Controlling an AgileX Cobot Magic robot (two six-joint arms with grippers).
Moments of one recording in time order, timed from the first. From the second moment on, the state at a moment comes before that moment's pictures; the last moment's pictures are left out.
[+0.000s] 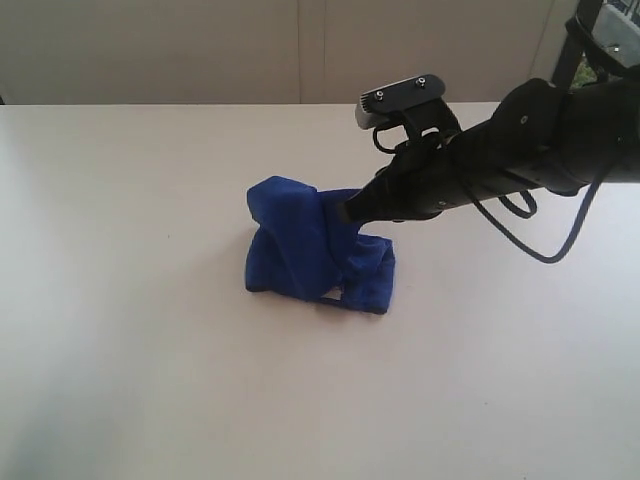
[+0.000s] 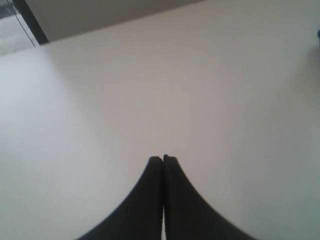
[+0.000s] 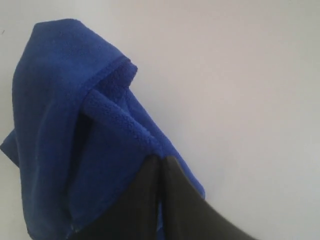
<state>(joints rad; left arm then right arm) -0.03 0.01 0.02 -0.03 0.35 0.23 0.44 1.73 -1.02 0.62 0.22 -0.65</state>
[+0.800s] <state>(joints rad) -0.03 0.00 0.02 -0.05 -0.08 -0.19 0.44 1.74 -1.02 0.63 0.23 -0.65</state>
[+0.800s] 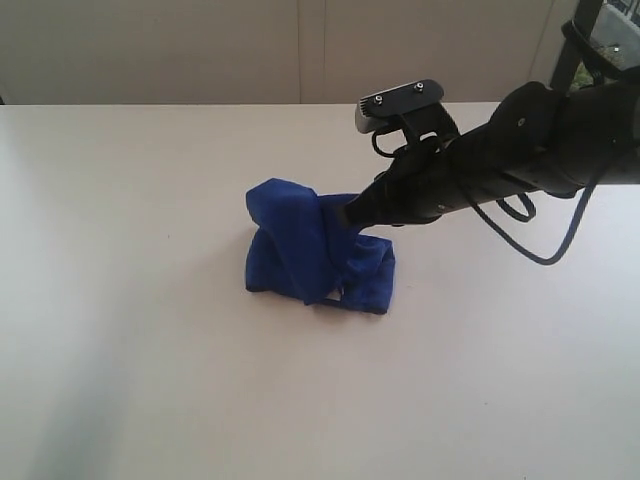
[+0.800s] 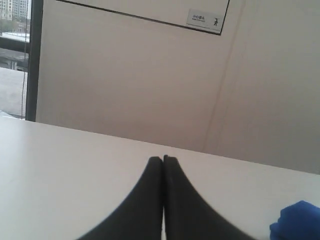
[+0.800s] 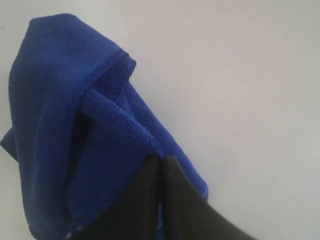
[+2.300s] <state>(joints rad) -0.59 1.63 -0.54 0.25 -0.38 -0.54 0.60 1.74 -1.07 1.04 0.27 -0.99</state>
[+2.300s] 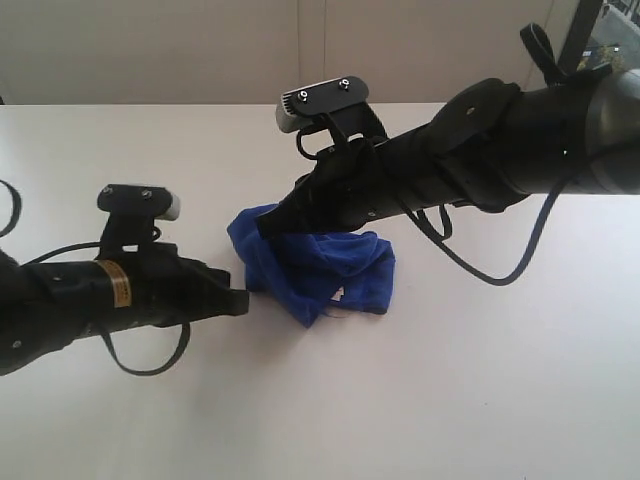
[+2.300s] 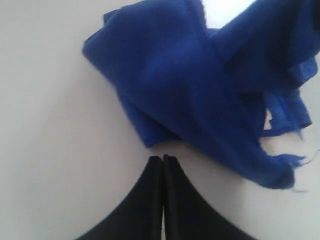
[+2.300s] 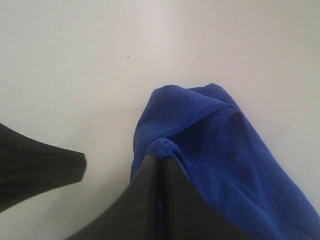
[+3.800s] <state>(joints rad) -0.55 1.65 -0.71 0.54 -0.01 -0.52 0.60 1.74 -1.06 0.80 0.21 -0.96</state>
